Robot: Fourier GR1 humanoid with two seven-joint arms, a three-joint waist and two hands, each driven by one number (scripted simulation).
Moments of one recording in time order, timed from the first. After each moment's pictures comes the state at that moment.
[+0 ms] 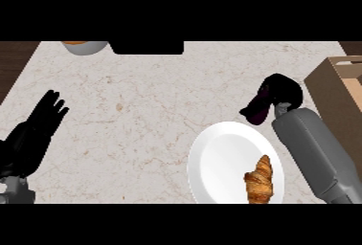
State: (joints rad) left arm -0.04 0.30 0.12 -1.63 0.29 -0.03 0.26; right arm -0.67 -0.31 0.24 -0.96 0.74 0.09 0.77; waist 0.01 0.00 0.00
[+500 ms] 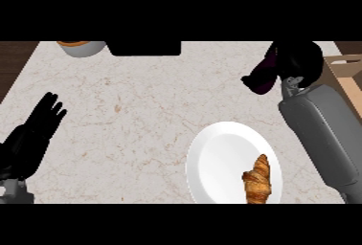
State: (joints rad) left arm -0.02 0.29 0.13 -1.64 0.28 -0.03 0.26; right arm -0.79 -0.36 0.25 -1.24 0.87 0.12 0.92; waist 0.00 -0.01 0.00
